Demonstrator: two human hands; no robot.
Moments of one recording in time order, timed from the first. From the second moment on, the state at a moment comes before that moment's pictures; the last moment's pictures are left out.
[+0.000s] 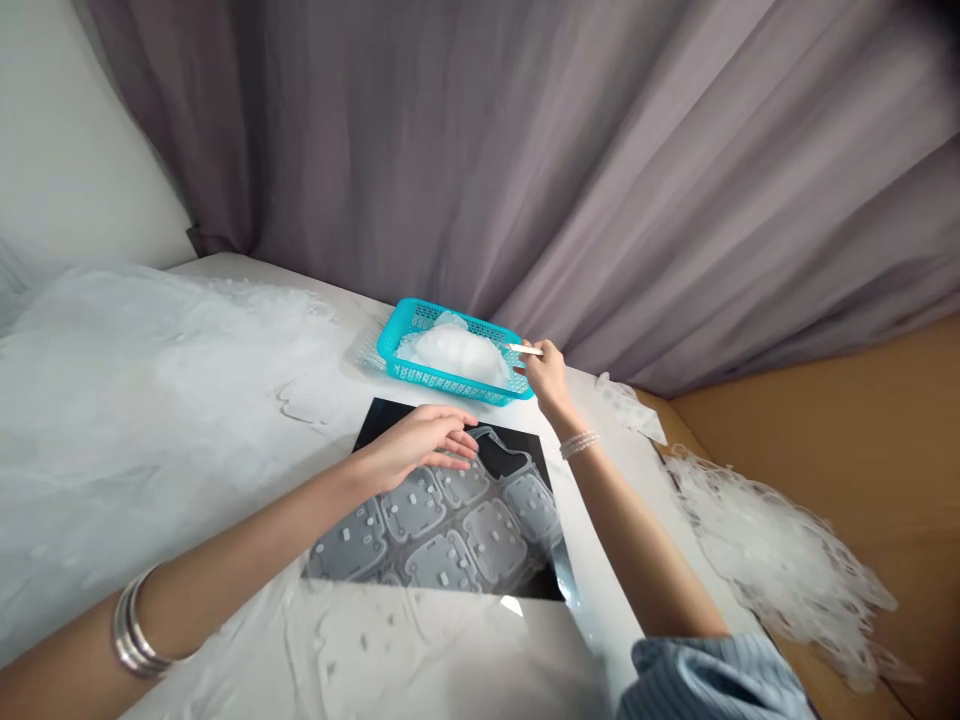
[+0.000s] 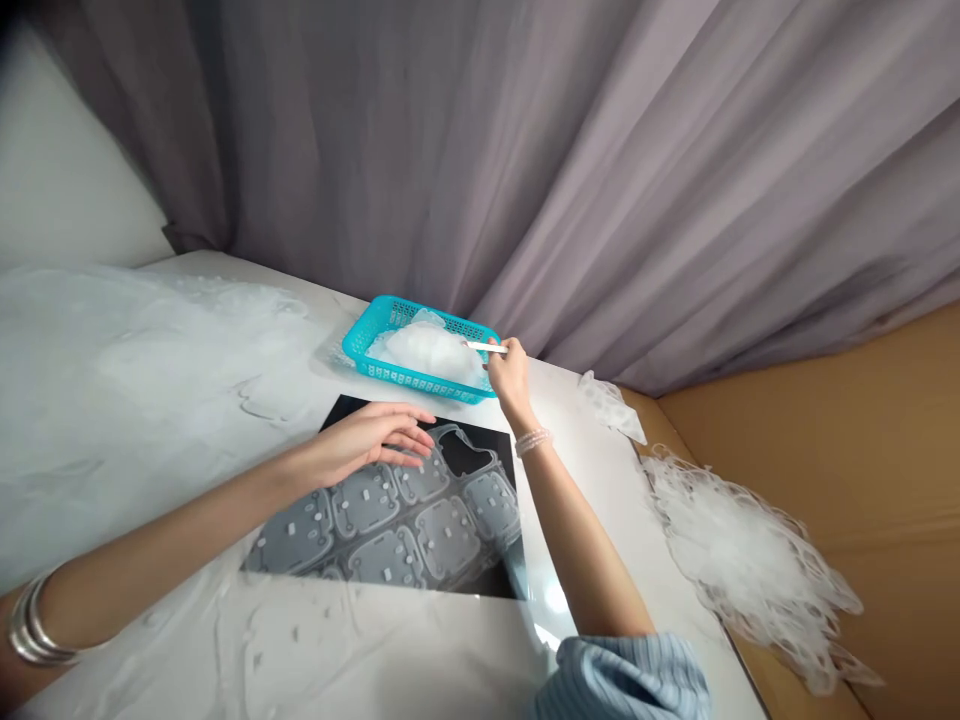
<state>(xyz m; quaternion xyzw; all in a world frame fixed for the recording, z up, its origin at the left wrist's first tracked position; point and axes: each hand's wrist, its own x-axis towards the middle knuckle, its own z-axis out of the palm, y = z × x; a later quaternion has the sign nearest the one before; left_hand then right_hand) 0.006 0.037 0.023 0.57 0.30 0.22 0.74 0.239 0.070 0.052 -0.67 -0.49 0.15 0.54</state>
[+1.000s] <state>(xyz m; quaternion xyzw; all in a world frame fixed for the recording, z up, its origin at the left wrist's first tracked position) 0.014 -0.046 -0.019 0.99 0.09 0.07 0.06 0.202 -0.146 -0.008 -0.68 -0.64 0.13 0.33</state>
